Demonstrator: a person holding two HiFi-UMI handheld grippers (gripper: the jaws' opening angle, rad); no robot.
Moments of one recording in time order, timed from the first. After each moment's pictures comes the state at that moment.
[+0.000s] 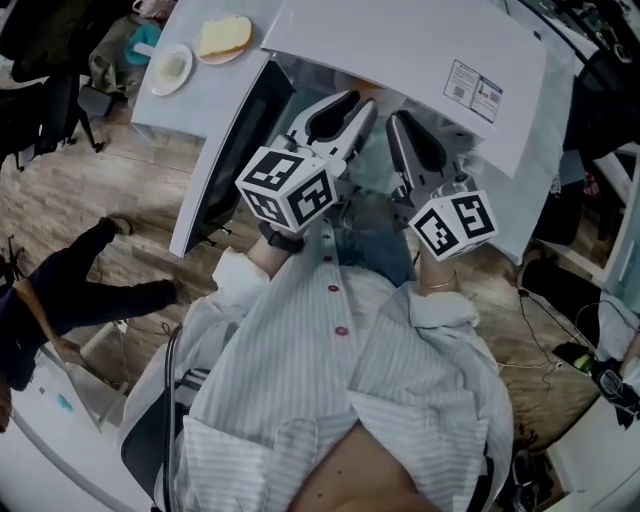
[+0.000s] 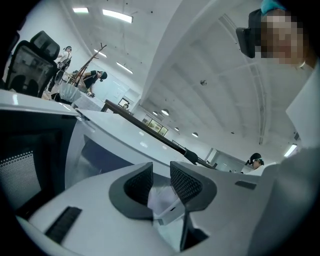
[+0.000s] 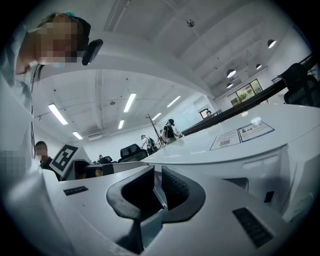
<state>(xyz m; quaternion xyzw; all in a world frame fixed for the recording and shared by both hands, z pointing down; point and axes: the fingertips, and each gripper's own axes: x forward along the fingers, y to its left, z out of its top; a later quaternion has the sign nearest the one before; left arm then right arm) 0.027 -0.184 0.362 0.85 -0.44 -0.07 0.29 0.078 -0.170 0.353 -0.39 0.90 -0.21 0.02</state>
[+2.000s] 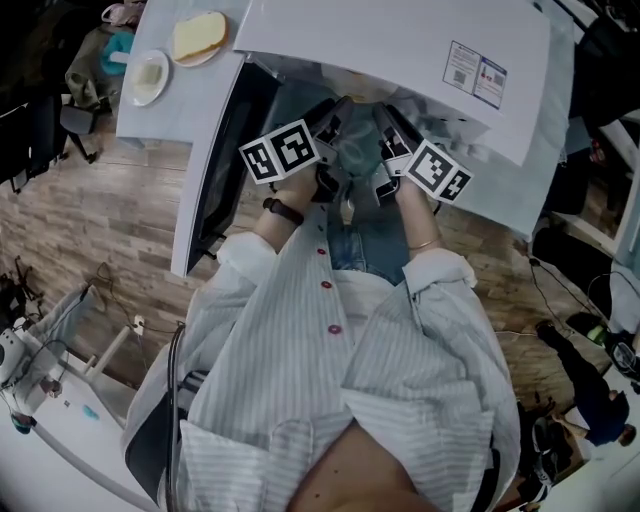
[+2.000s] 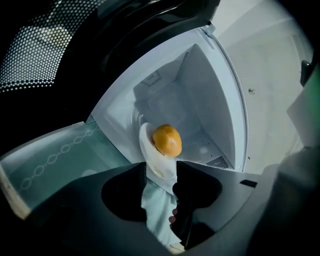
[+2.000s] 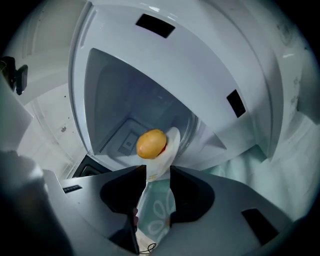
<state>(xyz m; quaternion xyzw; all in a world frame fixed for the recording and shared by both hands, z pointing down) 0.016 -0.200 0.525 0.72 -0.43 -0.06 0.54 0.105 -0.193 0.535 -0.46 0.72 -0.51 0.06</state>
